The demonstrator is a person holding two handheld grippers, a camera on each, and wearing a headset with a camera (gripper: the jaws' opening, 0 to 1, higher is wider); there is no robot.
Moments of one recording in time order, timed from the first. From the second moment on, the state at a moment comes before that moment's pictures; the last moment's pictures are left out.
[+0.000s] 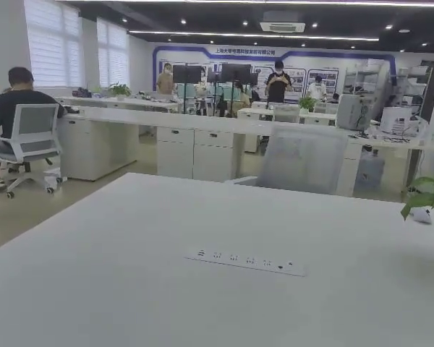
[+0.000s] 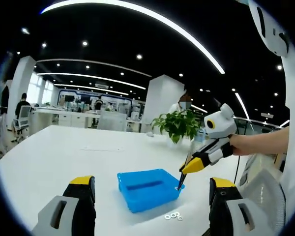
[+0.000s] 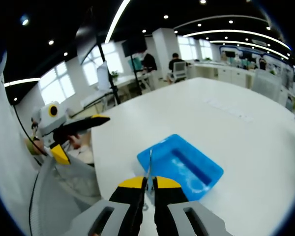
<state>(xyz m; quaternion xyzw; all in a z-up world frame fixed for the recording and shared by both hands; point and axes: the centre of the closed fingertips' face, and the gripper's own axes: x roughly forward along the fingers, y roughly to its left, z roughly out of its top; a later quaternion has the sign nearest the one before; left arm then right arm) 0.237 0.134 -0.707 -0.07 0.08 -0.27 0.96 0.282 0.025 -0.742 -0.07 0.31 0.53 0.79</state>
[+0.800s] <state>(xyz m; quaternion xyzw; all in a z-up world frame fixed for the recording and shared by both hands) 0.236 0.135 -0.705 -0.05 0.07 -0.27 0.96 0.345 0.012 -0.804 -0.13 0.34 0.45 0.81</state>
